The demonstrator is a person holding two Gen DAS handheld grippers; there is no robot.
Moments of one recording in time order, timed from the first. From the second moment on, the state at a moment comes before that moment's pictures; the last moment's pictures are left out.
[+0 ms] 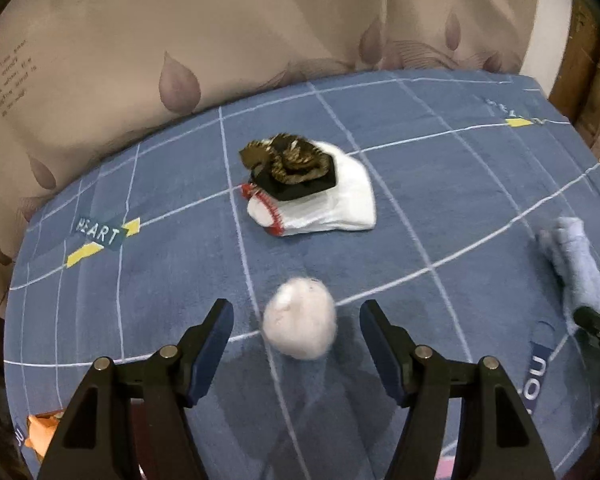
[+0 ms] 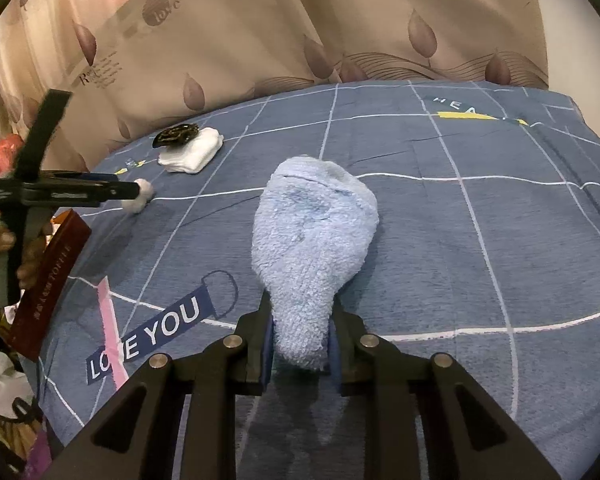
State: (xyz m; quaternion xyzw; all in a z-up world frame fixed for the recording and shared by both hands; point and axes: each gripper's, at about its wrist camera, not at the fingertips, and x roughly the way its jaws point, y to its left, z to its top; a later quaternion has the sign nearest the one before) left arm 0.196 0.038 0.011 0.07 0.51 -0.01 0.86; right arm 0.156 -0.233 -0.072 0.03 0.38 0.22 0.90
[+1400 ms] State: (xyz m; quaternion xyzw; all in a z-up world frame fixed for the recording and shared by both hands) left arm -0.016 0.214 0.090 -0.09 0.47 0.16 0.86; right arm 0.158 -0.231 -0.073 0.01 0.39 0.21 0.90
